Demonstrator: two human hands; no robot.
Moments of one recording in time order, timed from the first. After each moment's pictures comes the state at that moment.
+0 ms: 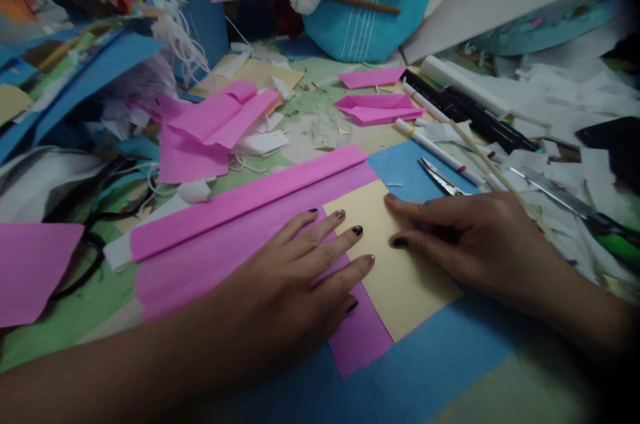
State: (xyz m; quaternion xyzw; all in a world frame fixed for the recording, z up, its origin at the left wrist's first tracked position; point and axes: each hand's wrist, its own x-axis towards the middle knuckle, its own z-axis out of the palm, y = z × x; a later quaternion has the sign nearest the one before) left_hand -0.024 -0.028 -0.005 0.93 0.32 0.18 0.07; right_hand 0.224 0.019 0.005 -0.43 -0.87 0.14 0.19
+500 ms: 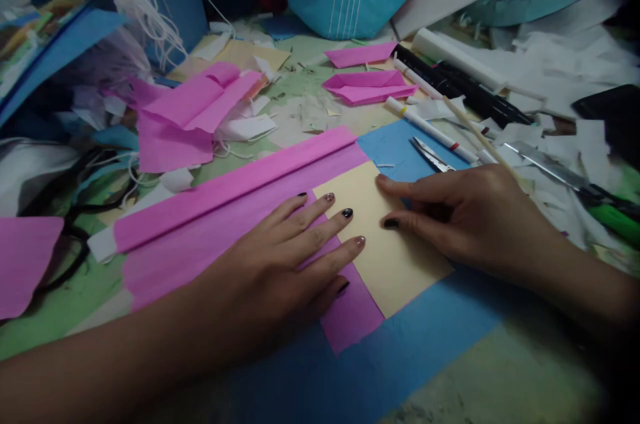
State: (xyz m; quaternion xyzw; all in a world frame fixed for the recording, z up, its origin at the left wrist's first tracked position) left_hand -0.031 -0.031 -0.009 0.94 0.31 0.16 0.07; right_hand 0.223 0.018 0.008 -0.42 -0.87 0.14 0.20
